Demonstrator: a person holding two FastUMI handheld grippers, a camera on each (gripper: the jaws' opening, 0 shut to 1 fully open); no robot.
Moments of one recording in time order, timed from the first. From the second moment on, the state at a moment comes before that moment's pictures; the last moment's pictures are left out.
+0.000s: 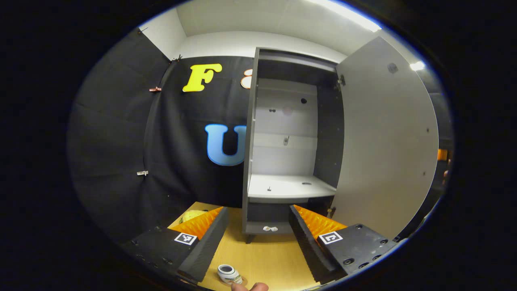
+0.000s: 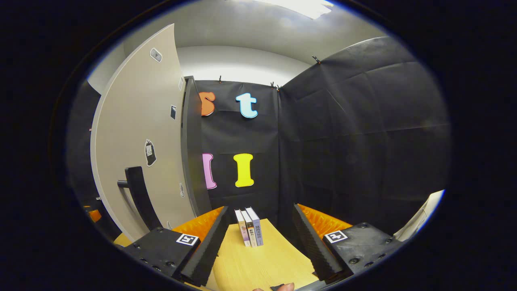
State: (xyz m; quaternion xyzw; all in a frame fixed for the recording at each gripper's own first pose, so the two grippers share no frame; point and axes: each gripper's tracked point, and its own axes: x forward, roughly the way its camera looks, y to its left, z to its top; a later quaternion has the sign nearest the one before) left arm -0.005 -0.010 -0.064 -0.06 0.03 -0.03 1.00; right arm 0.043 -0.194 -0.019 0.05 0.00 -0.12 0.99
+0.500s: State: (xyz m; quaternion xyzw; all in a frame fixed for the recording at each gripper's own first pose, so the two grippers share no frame) left arm -0.009 -0.017 -0.051 -0.04 0.04 -0.03 1.00; right arm 0.045 -0.141 -0.013 0.08 0.01 -0.04 1.00
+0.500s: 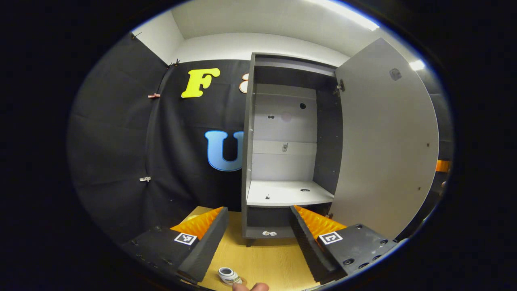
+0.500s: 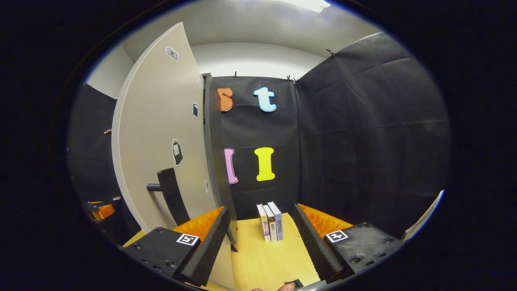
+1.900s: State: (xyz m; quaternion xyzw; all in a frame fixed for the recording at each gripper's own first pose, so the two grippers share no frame) left arm -0.025 0.013 -0.049 -0.01 0.02 -0.05 1.00; right arm 0.033 -0.019 -0.019 0.08 0.03 -0.05 1.00
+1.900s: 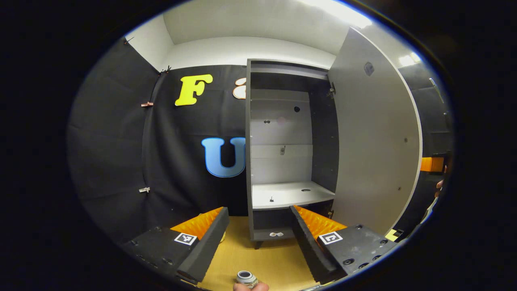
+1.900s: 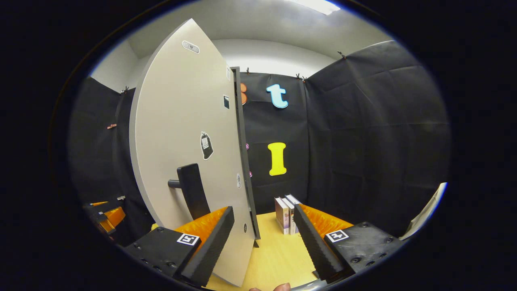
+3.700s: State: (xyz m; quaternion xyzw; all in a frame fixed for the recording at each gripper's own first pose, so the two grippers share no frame) left arm -0.030 0.026 -0.030 -0.02 0.01 -0.03 1.00; right arm -0.020 0.053 0.003 0.06 0.03 0.07 1.00
